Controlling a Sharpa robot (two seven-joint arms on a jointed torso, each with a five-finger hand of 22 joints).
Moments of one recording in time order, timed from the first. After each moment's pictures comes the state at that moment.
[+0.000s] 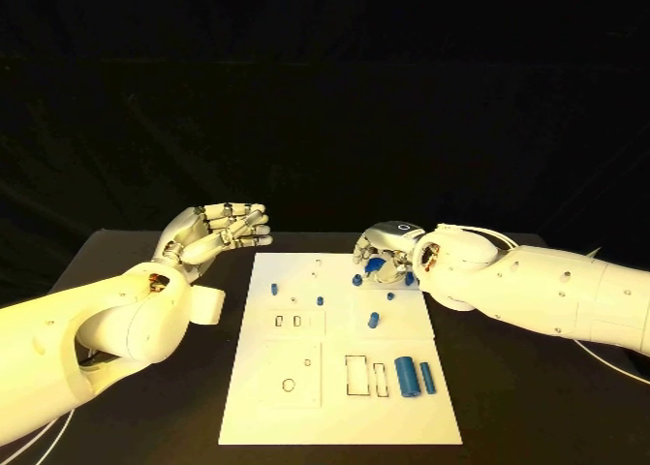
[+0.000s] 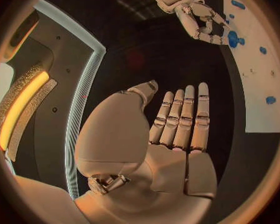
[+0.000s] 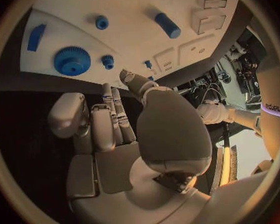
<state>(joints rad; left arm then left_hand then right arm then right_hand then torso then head) 1.22 -0.93 -0.01 1.68 -0.09 -0.43 0.46 1.40 -0.14 0.43 0.18 0.13 0.85 0.22 0.21 0.14 0.99 0.19 0.07 0.07 0.95 0.15 0.22 0.22 0.17 0.91 0.26 0.24 0.09 1.32 -0.70 -0.16 1.32 -1.53 -0.24 -0.06 1.28 -0.21 0.50 -0.03 0.14 0.97 0.15 0.19 0.29 1.09 0.09 0.08 0.18 1.46 0.00 1.34 1.22 0.10 1.44 0.09 1.14 1.02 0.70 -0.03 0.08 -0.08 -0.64</state>
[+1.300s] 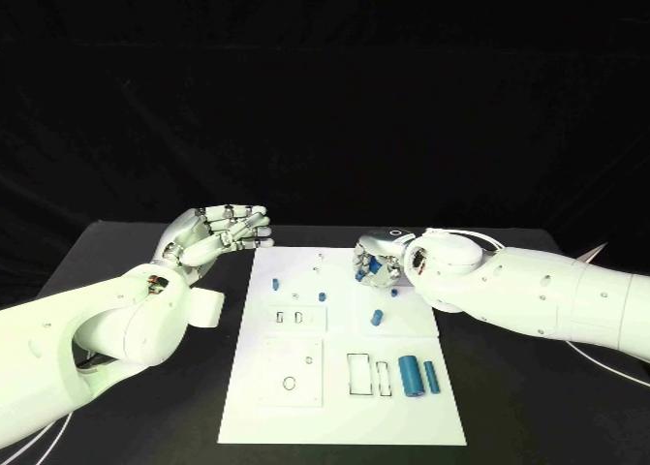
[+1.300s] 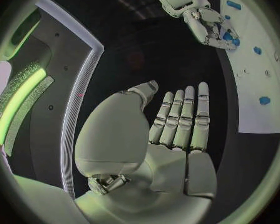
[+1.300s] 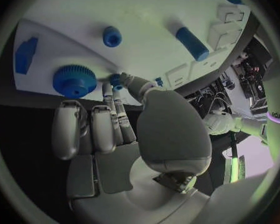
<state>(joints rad) 1.22 -0.93 -0.01 1.68 -0.09 -0.42 0.45 1.40 -0.14 0.44 0.18 0.13 0.85 0.22 0.21 0.14 0.99 0.19 0.07 0.07 0.94 0.15 0.20 0.22 0.17 0.92 0.25 0.25 0.09 1.30 -0.66 -0.16 1.27 -1.58 -0.19 -0.11 1.27 -0.21 0.55 0.01 0.15 0.99 0.15 0.20 0.33 1.13 0.09 0.09 0.19 1.46 0.00 1.38 1.24 0.08 1.46 0.09 1.32 1.24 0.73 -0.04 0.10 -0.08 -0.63</state>
